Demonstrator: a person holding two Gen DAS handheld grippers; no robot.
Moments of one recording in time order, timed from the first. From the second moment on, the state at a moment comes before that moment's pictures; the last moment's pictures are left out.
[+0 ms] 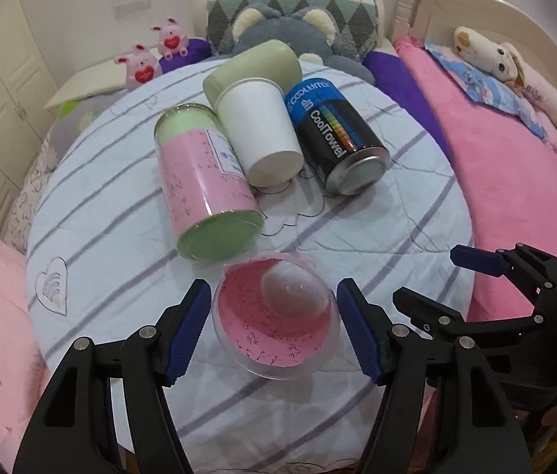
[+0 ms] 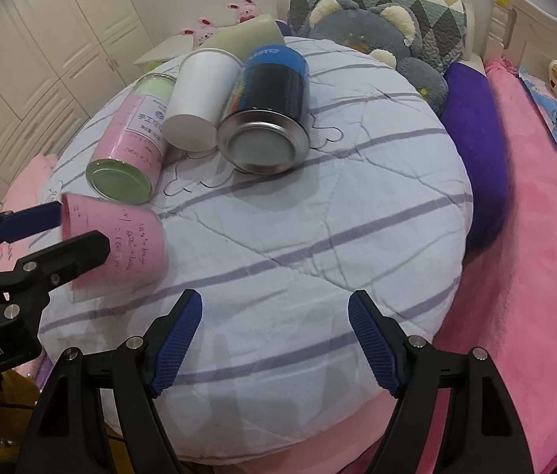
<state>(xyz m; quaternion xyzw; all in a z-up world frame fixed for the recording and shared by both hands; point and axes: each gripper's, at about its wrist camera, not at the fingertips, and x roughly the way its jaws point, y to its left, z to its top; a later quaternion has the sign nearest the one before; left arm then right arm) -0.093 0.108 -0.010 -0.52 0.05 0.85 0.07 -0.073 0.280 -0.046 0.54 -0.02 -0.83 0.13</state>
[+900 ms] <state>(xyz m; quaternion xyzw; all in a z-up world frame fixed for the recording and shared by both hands) -0.103 0.101 -0.033 -0.55 0.04 0.83 0.09 -0.063 0.281 -0.047 0.55 -0.02 -0.83 0.07</state>
